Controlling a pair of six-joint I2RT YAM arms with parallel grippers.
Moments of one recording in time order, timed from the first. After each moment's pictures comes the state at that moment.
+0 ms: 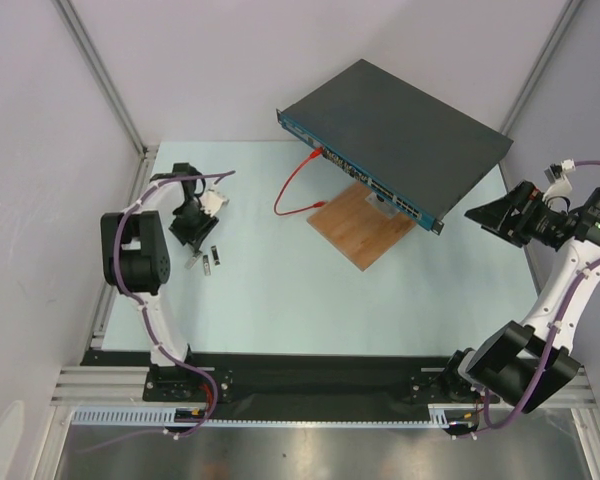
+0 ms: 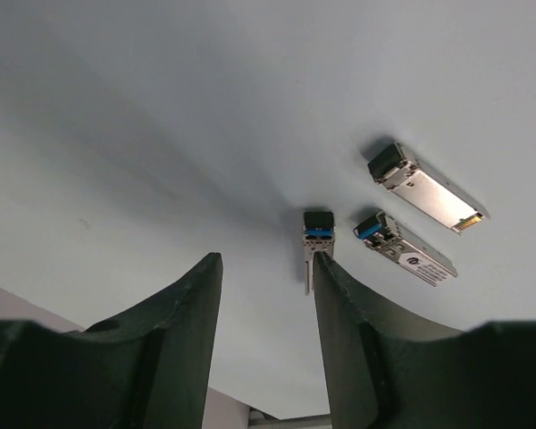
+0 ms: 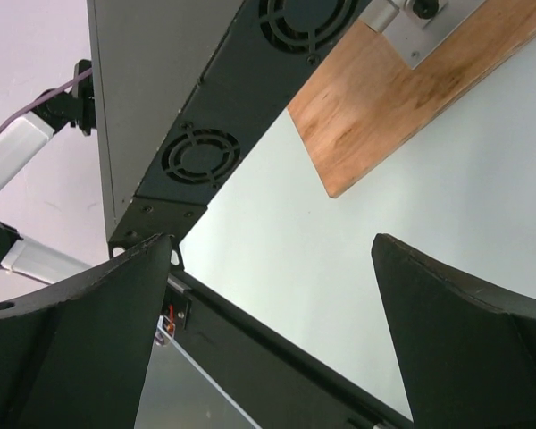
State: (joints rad) left arm 0.04 1.99 1.47 -0.91 -0.02 0.66; right arm -0.68 1.23 1.30 -1.03 -1.17 -0.09
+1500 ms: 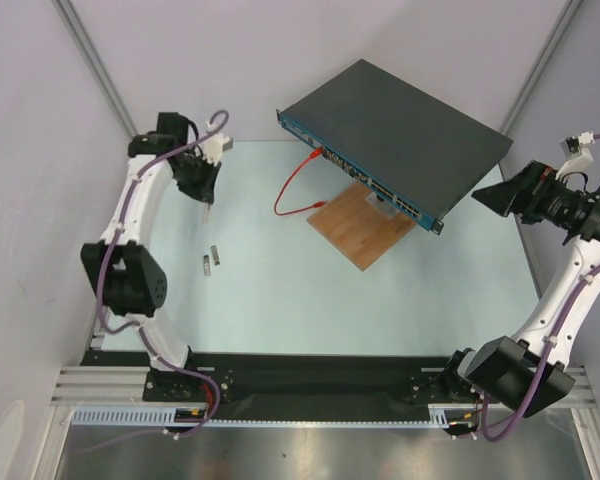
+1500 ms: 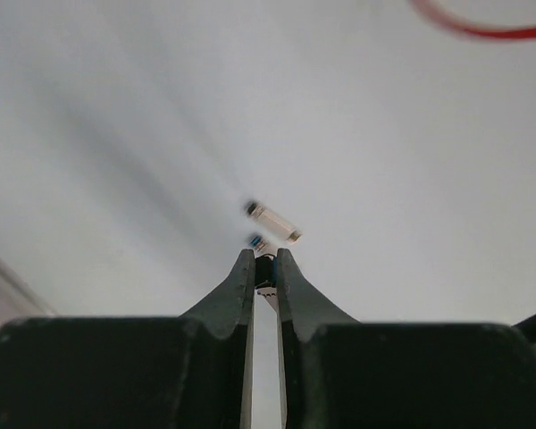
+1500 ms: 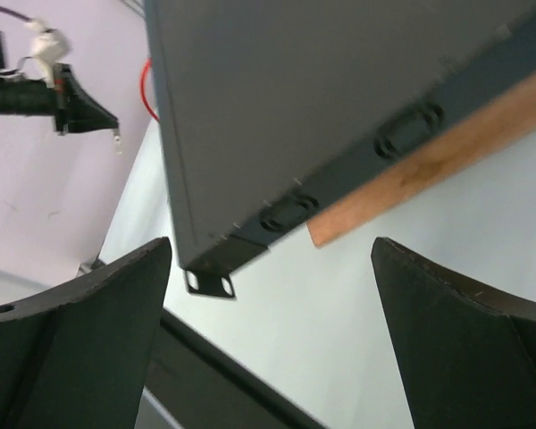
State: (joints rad) left arm -0.05 1.83 1.81 -1.13 0.24 0.50; right arm -0.65 1.22 1.48 -1.01 -1.17 -0.07
